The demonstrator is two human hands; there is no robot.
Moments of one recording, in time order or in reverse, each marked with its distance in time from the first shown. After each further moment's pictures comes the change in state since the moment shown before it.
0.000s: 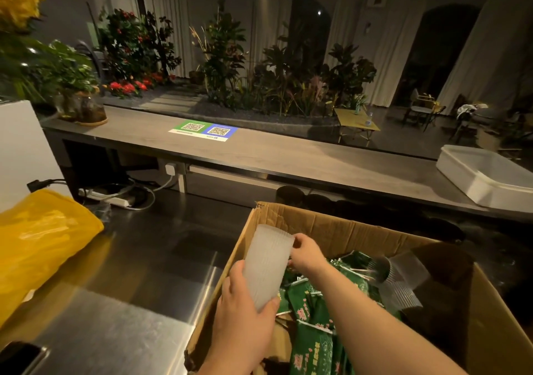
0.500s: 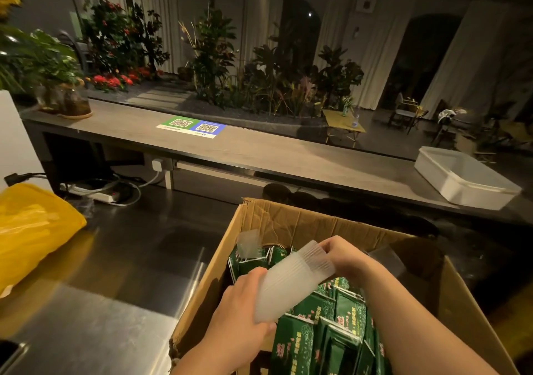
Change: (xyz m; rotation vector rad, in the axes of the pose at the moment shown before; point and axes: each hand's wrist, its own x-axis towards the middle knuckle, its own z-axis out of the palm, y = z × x) left_hand -0.002 -0.005 0.007 0.126 -0.364 0.188; right_hand -0.048 0.004 -0.095 -0.196 -0.136 0.024
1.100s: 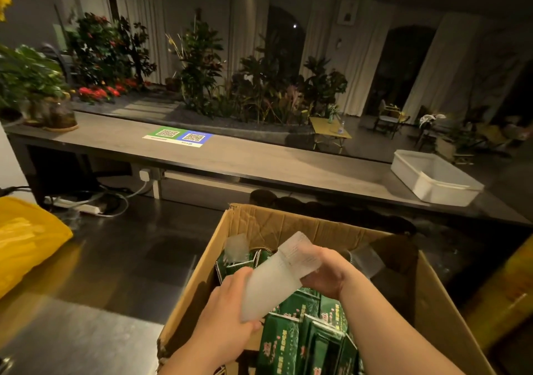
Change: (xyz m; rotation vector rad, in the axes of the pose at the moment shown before) left_hand -0.004 0.008 0.001 -0.005 0.015 -0.025; right_hand -0.022 0.017 0.017 0.861 -0.068 0.065
